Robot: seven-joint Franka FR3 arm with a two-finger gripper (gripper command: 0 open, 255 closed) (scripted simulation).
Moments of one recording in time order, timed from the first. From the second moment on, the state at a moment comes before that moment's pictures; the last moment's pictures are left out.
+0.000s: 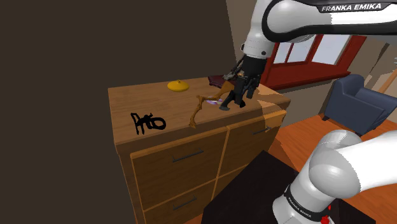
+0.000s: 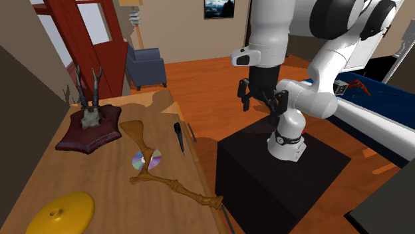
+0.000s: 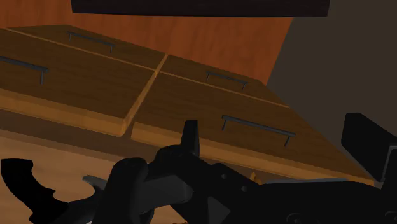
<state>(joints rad) 0.02 -0.74 -0.01 -2.45 0.07 1.68 -0.07</state>
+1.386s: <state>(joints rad) 0.25 -0.39 -0.73 -2.31 -0.01 2.01 -1.37</state>
